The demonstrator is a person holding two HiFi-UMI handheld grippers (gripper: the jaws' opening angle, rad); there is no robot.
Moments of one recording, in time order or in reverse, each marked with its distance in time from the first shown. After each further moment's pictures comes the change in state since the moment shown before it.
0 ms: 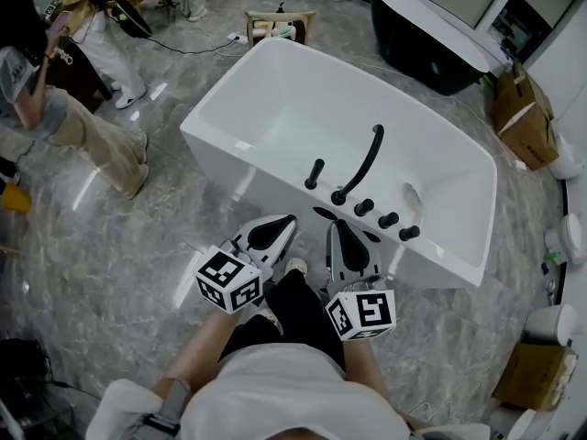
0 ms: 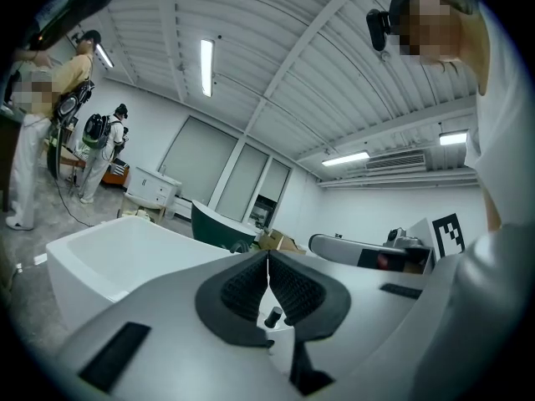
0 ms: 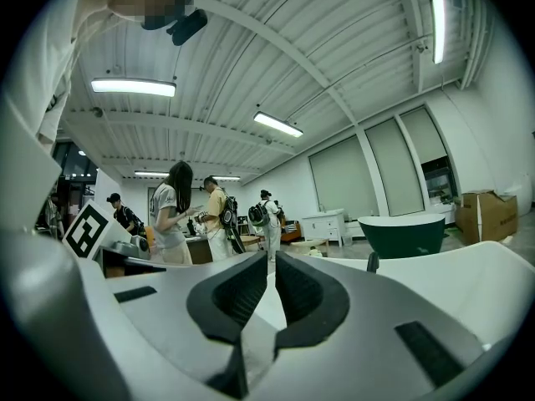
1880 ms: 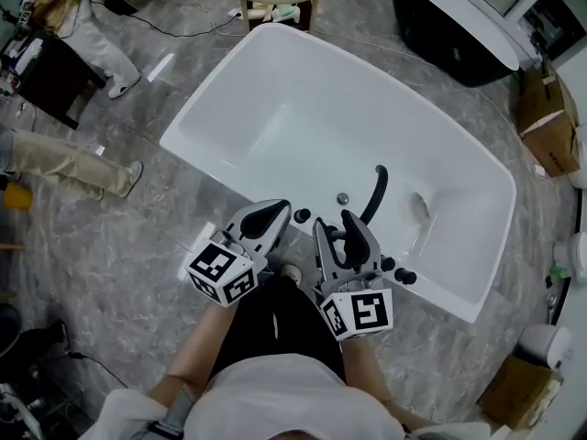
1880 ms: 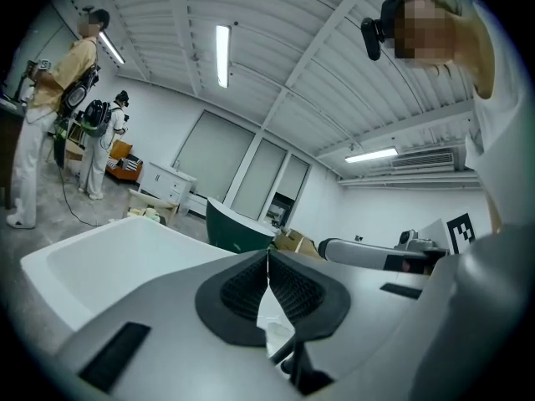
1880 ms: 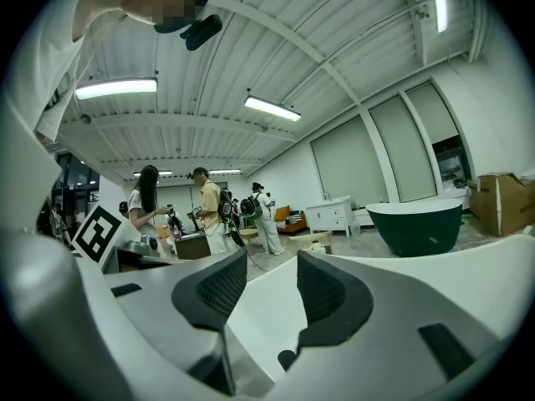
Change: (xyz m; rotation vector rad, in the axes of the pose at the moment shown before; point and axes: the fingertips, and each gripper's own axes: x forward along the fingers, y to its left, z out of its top) left arm 0.153 0.137 0.045 -0.047 0.023 0.096; right arm 0.171 -0.106 0.005 0.043 0.072 0.071
